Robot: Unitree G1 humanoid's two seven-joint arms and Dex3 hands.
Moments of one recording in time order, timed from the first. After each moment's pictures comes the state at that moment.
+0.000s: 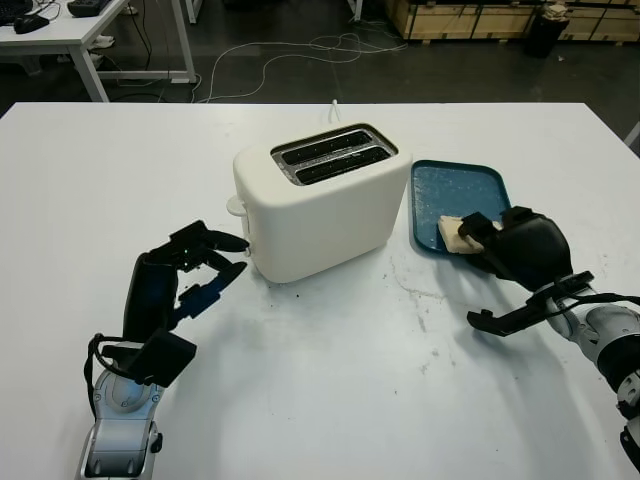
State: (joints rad) left arm 0.08 0.17 0.05 -0.13 0.11 -0.38 -0.06; right arm -0.59 -0.73 0.61 1.00 -1.03 -0.23 -0.80
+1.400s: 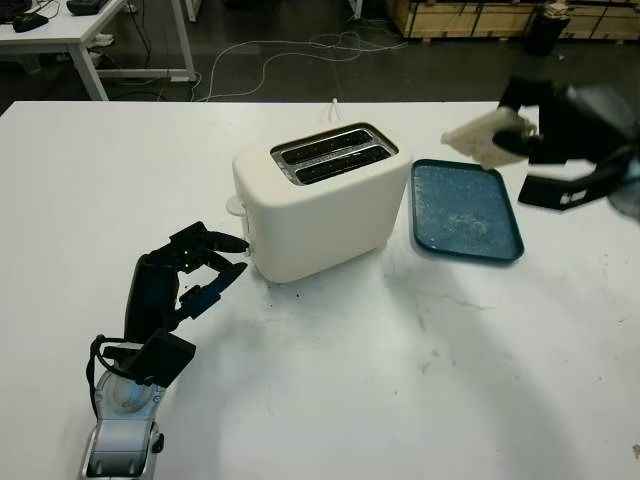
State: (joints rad) left arm 0.08 0.16 0.05 -0.11 0.09 -0.39 -0.06; right arm -1.07 -0.82 0.29 1.11 -0.59 -0.66 -0.03
